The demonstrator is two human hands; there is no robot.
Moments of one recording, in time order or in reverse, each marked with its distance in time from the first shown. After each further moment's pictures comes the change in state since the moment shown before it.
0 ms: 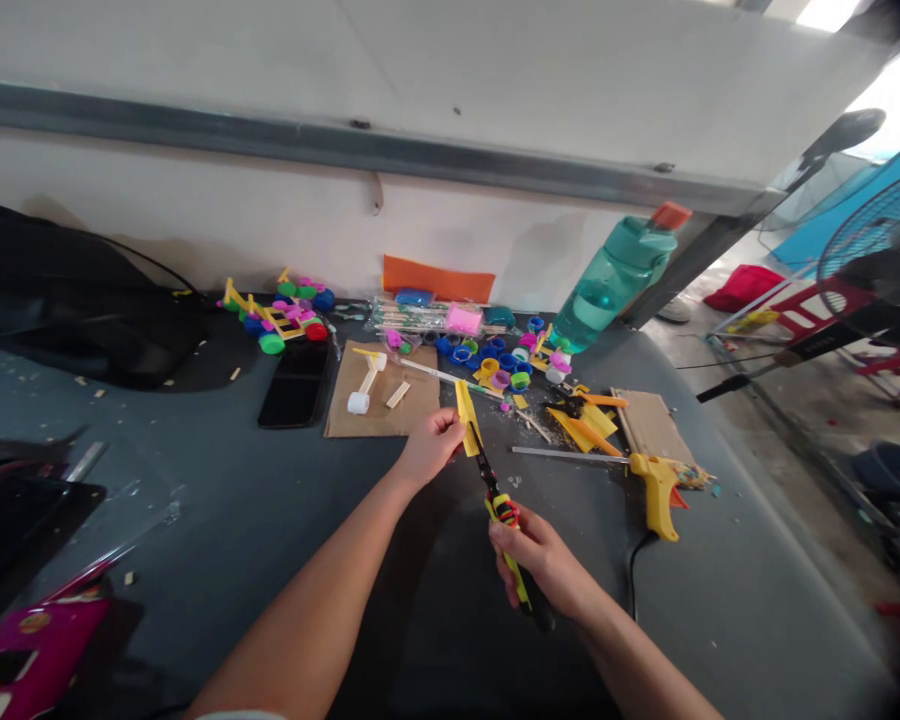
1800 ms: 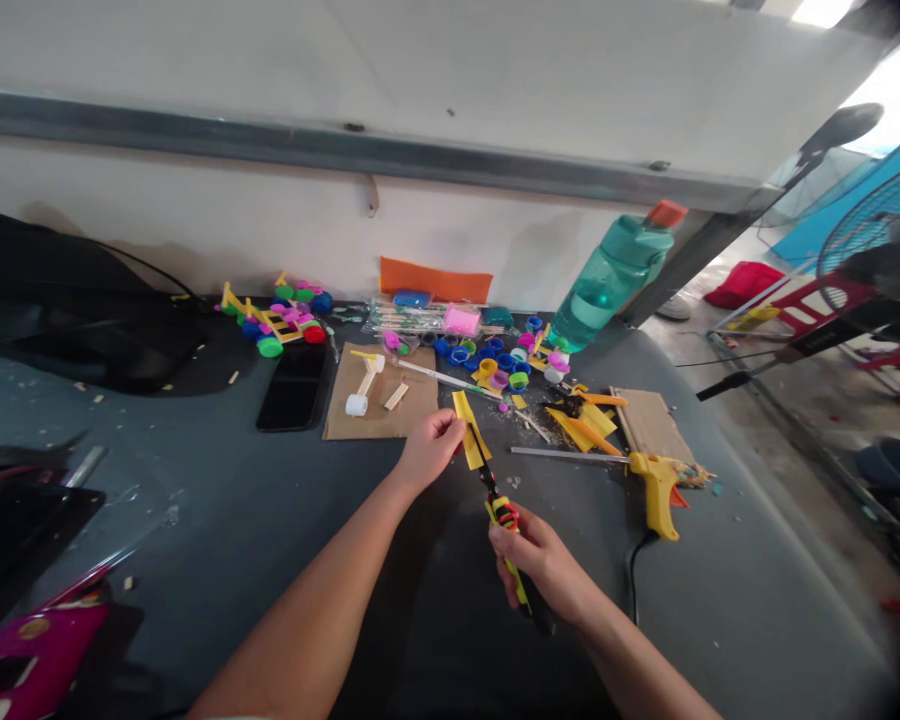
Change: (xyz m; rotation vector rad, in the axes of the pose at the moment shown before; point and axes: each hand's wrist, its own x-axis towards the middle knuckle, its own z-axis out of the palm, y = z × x) left_hand 0.001 -0.004 -0.001 0.164 0.043 0.123; right_hand 0.001 0.007 -0.004 -0.013 -0.011 -0.078
